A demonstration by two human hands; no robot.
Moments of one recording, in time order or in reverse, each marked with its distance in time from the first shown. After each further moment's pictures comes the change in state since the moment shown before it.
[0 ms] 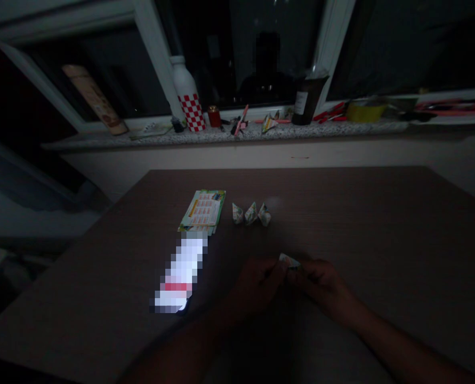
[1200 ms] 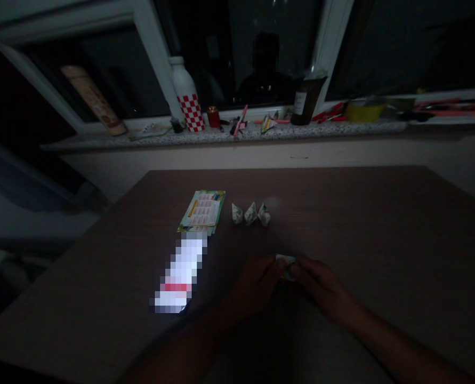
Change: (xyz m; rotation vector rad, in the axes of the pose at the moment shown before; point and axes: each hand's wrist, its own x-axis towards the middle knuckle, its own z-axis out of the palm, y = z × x) left_hand 0.000 -0.005 0.003 -0.106 0.026 -0.024; right_hand -0.001 0.002 0.000 -0.114 0.039 -0.086
